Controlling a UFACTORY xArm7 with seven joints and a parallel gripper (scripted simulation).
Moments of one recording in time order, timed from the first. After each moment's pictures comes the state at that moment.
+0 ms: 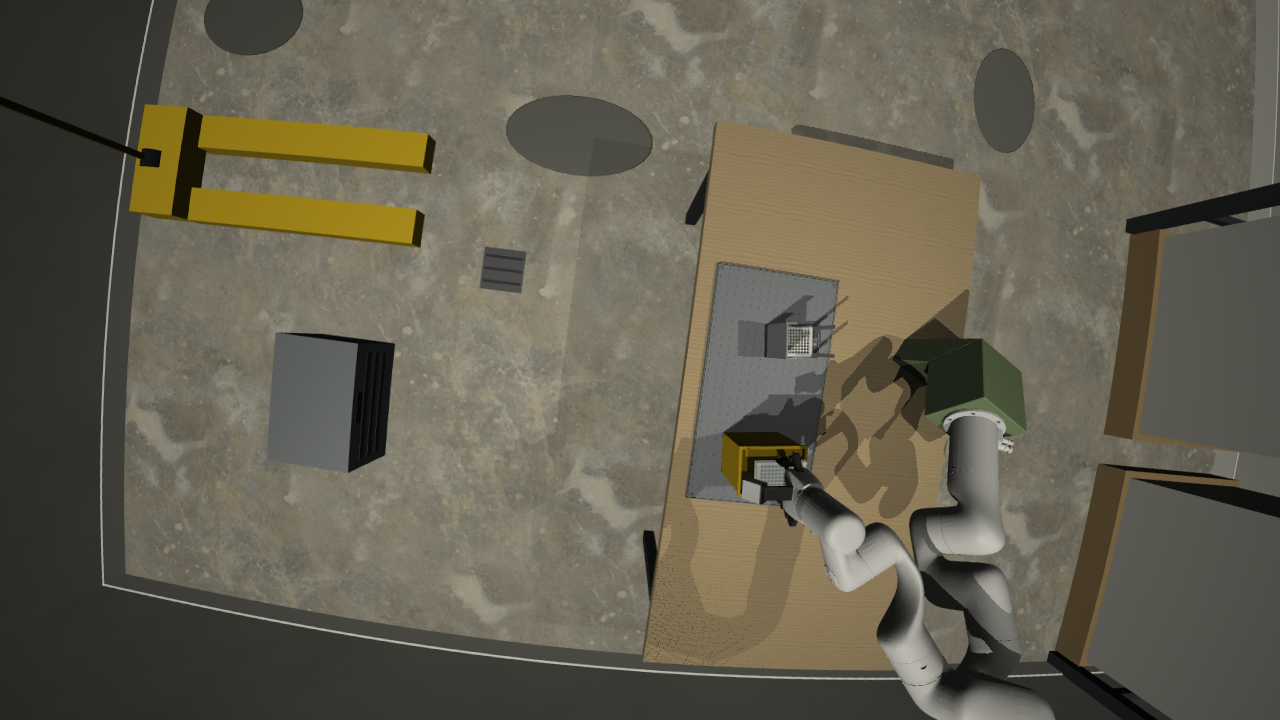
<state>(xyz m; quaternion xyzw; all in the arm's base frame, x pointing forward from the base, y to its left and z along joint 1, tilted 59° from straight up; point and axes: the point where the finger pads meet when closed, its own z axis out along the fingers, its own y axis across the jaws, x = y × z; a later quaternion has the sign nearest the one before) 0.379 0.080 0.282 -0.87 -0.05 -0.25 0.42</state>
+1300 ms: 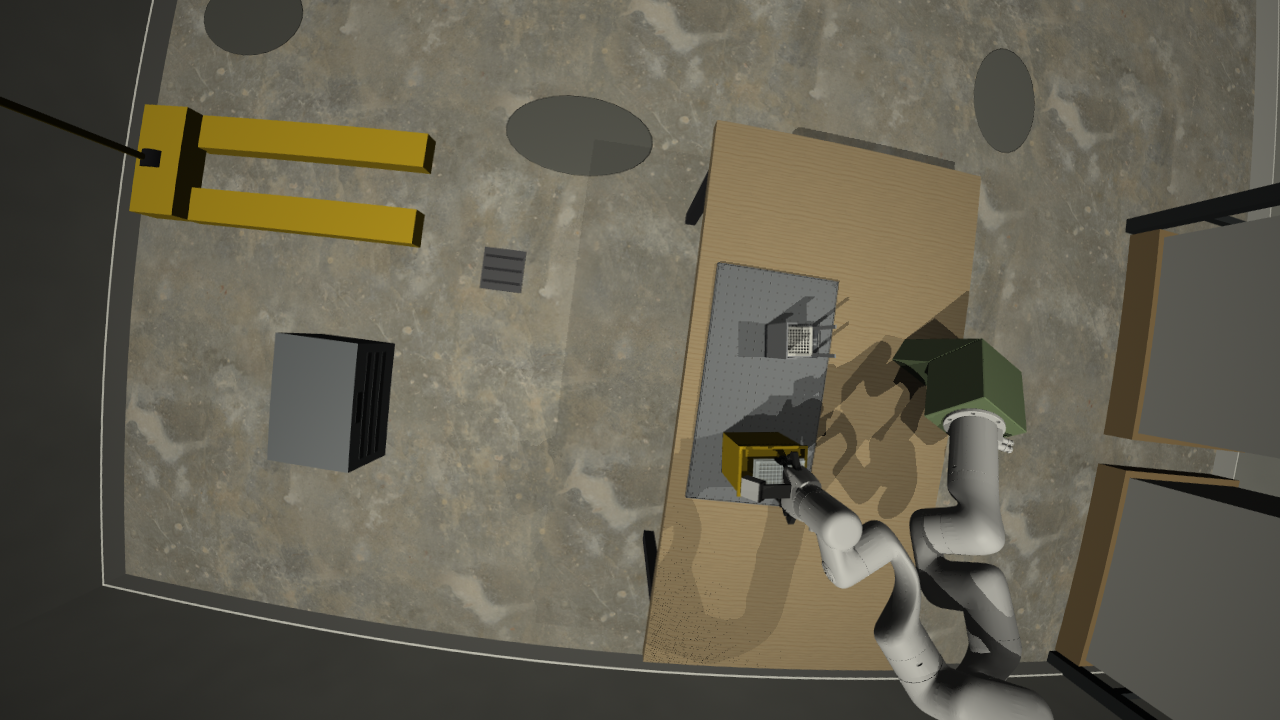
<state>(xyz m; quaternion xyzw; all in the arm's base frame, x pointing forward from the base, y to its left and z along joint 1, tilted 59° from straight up) 0.382 0.087 0.276 -0.87 -0.05 -0.25 0.42</state>
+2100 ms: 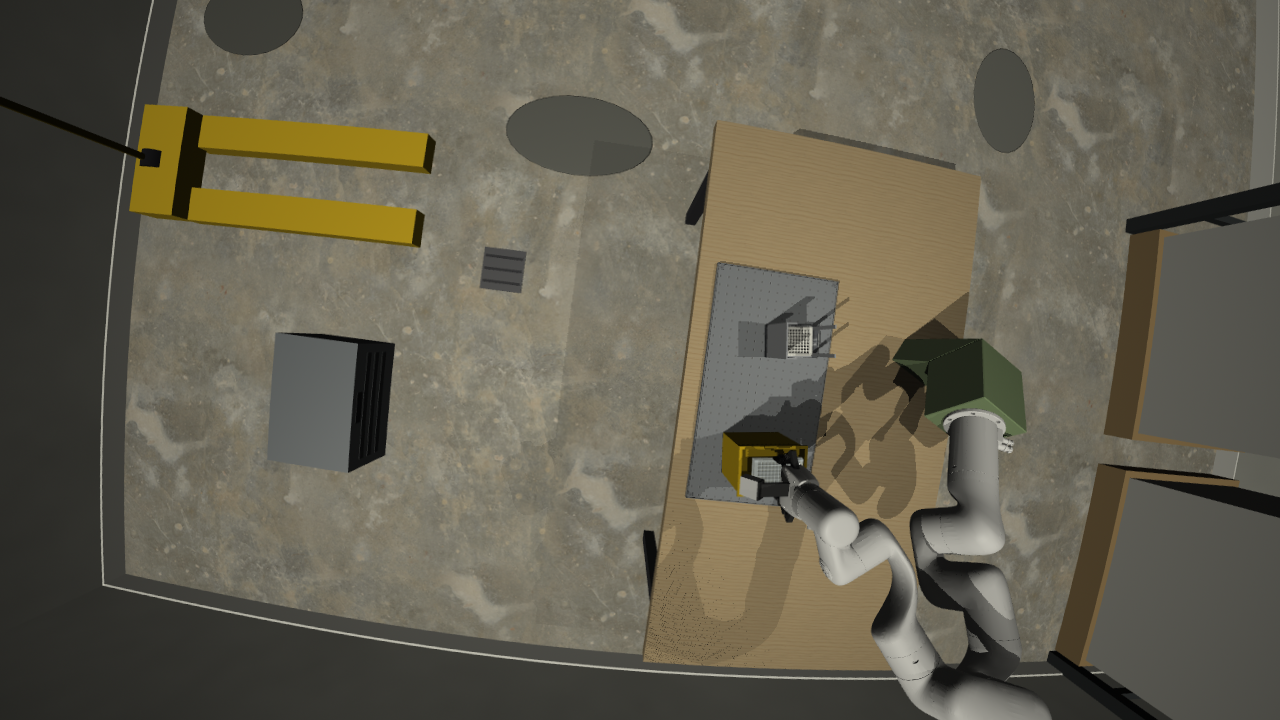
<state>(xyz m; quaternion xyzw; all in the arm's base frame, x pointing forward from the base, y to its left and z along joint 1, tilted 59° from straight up) 0.386 0.094 0.271 -0.87 -0.05 -0.25 0.42</state>
